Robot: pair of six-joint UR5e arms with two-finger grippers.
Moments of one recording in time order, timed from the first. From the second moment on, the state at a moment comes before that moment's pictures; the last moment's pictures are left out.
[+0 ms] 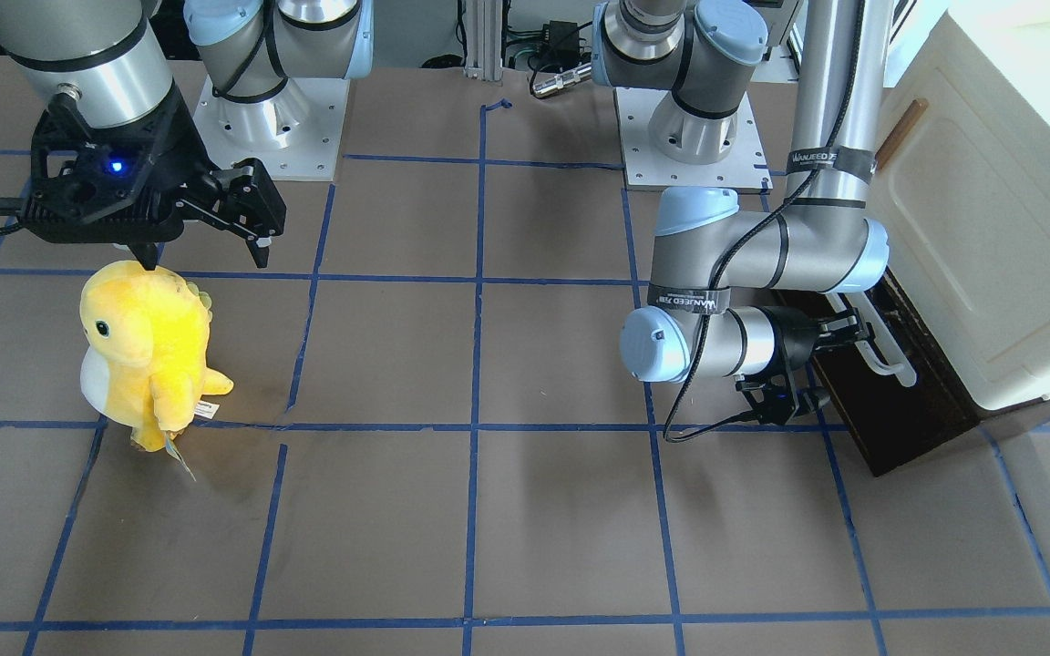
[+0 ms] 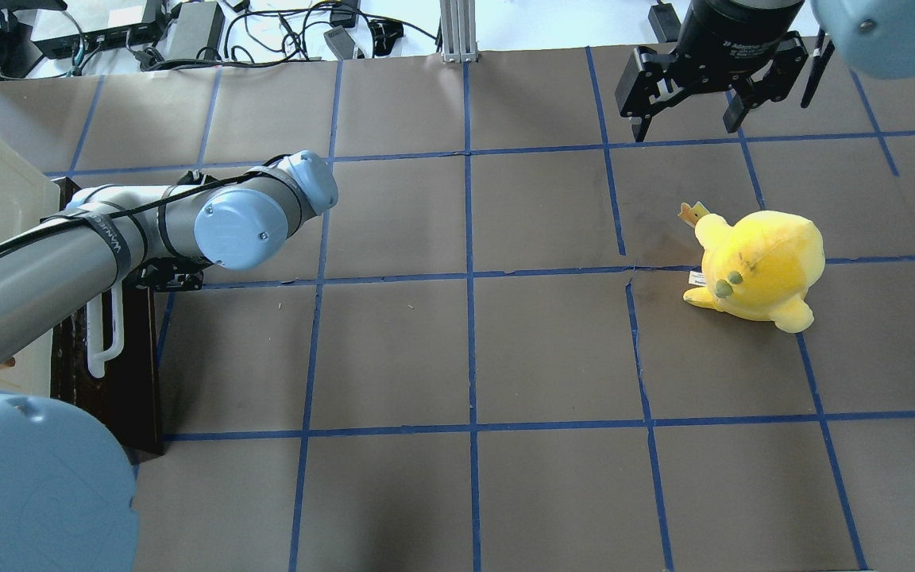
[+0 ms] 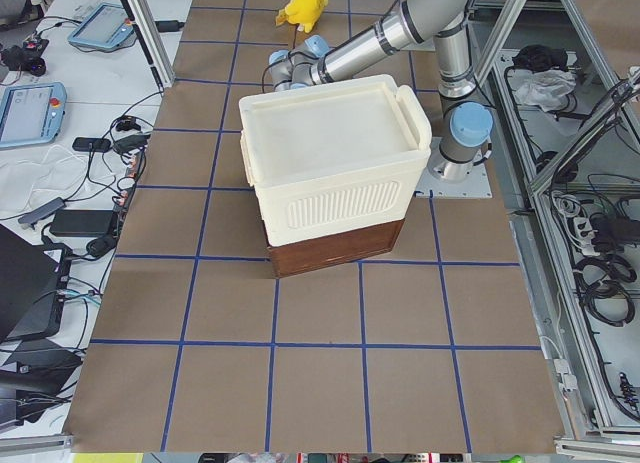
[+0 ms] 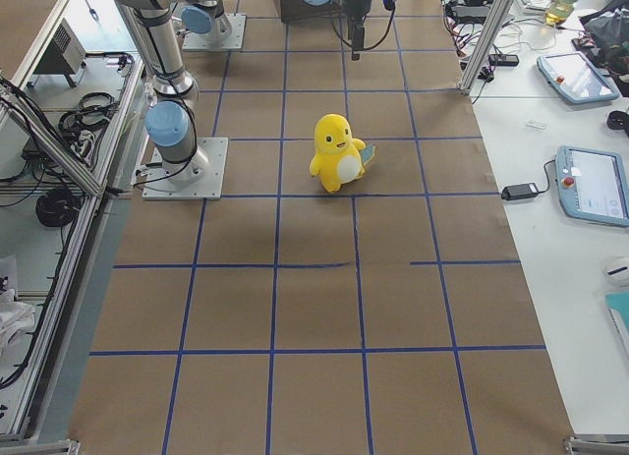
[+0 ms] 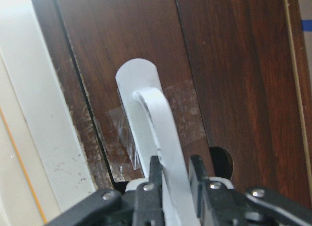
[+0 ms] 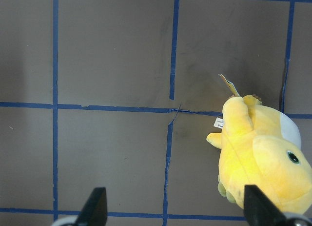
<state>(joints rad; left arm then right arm) -1.63 -2.02 -1.81 -1.60 2.72 -0.52 1.60 -1.48 1.44 -1.57 -1.58 -0.02</state>
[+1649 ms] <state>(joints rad) -1.76 -2.02 -1.75 -1.59 2.62 -0.48 1.60 -1.48 1.44 -1.57 -1.58 -0.02</state>
